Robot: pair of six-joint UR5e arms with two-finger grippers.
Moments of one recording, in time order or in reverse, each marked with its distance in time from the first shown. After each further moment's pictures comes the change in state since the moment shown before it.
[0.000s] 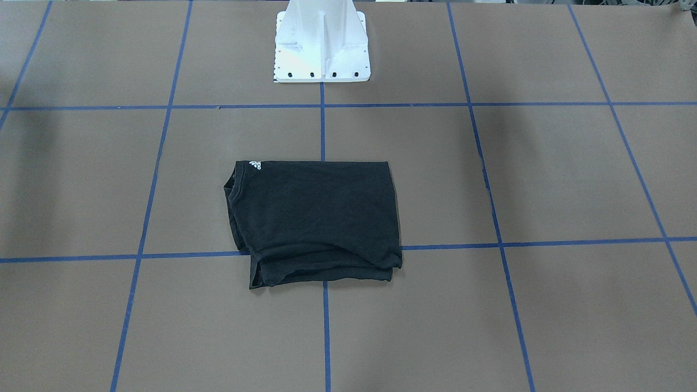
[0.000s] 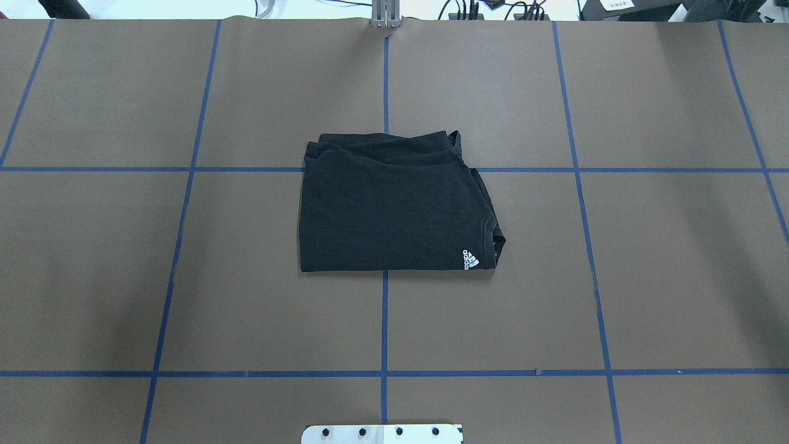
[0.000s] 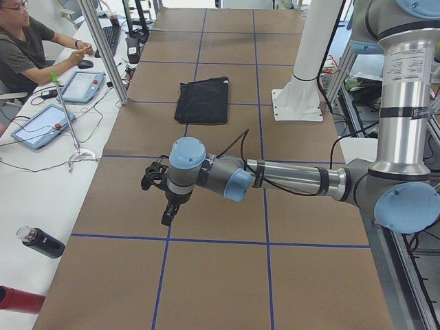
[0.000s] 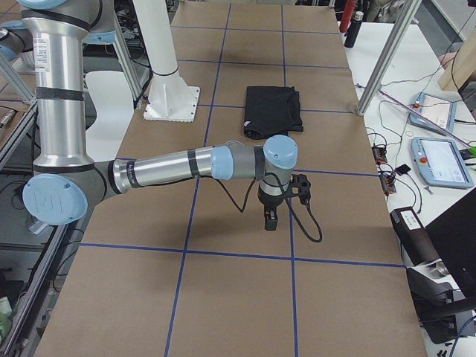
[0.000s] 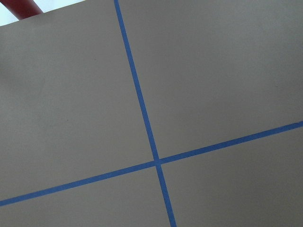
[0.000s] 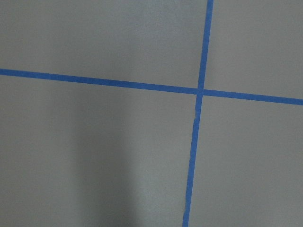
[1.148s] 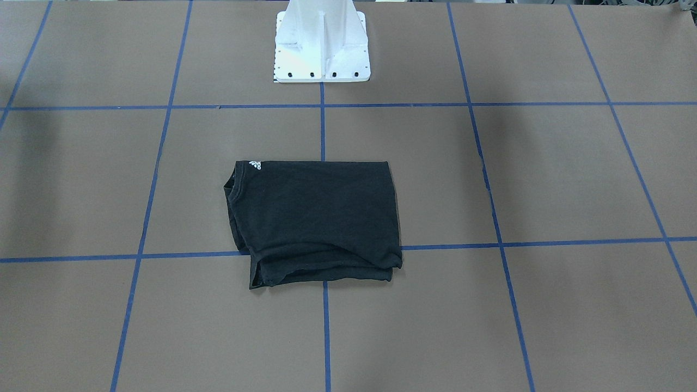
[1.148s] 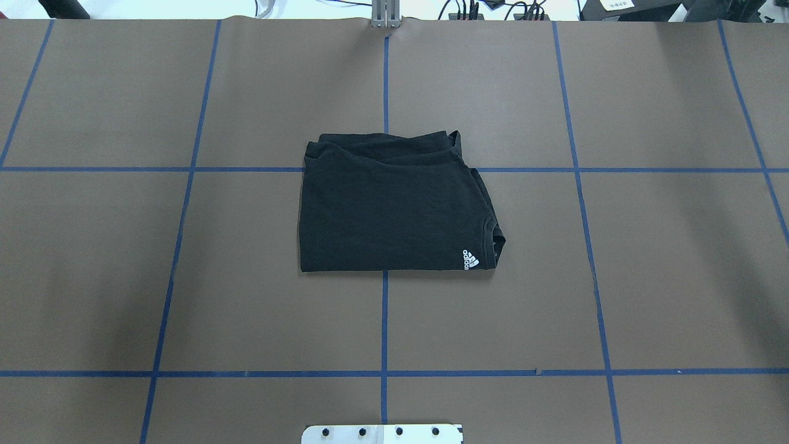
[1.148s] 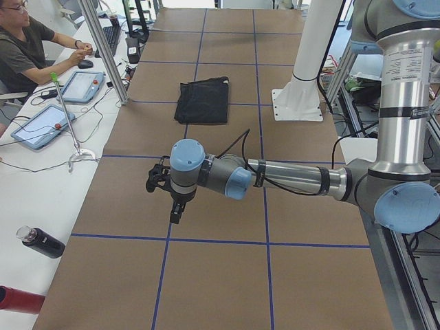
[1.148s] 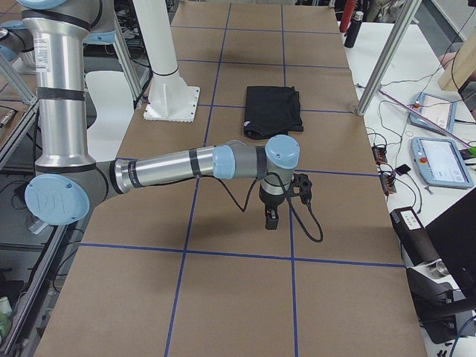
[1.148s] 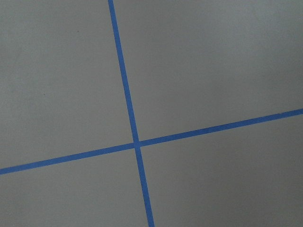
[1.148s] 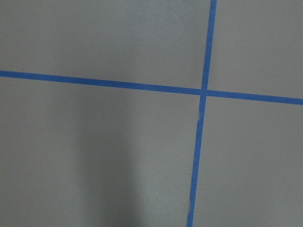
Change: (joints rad) left arm 0.025 0.001 -0.010 0.049 -0.060 -0.058; right arm 0.000 0.009 -0.003 -0.010 0.011 0.002
